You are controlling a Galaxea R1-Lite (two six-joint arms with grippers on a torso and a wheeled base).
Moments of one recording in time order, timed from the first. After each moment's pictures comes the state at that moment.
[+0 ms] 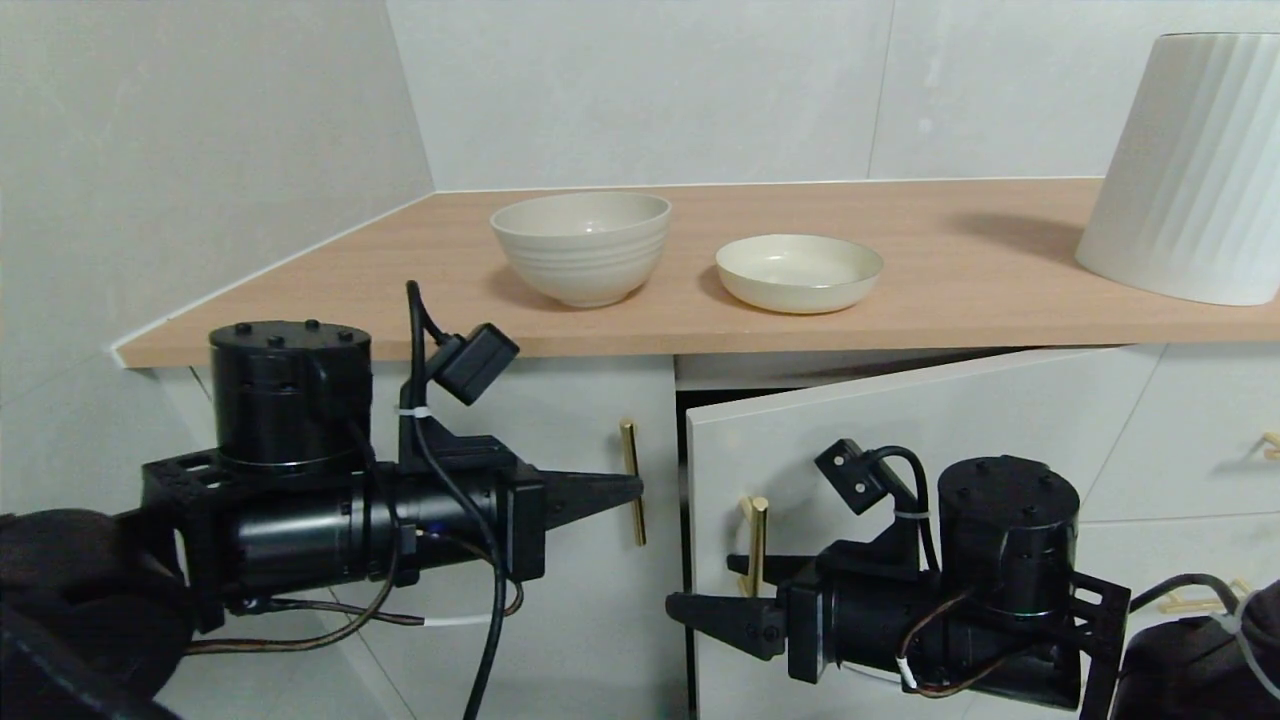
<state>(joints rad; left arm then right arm) -0.51 1.60 -0.70 -0.57 -0.58 -0.26 0.81 1.88 -0.54 -1.11 0.37 0.52</state>
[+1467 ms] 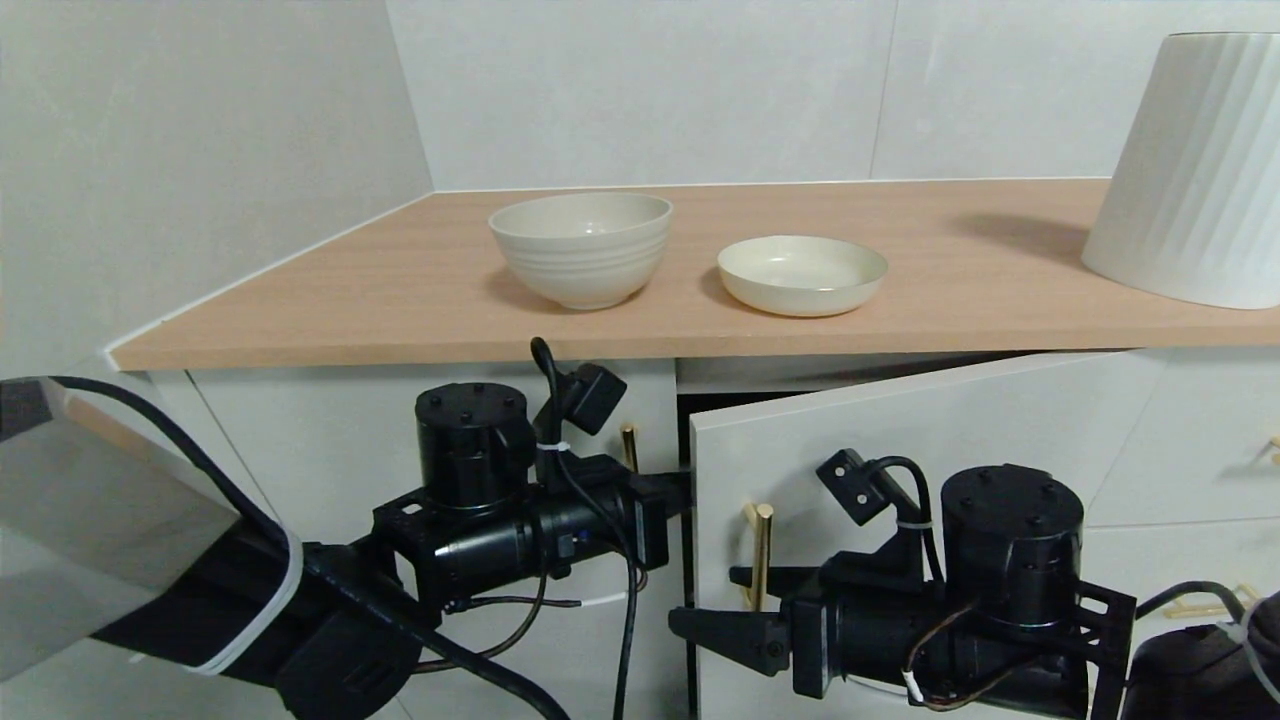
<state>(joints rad) -0.63 1.94 -0.70 -1.05 -0.47 -0.31 0.81 1.87 -0.52 -1.13 0.36 0.52</state>
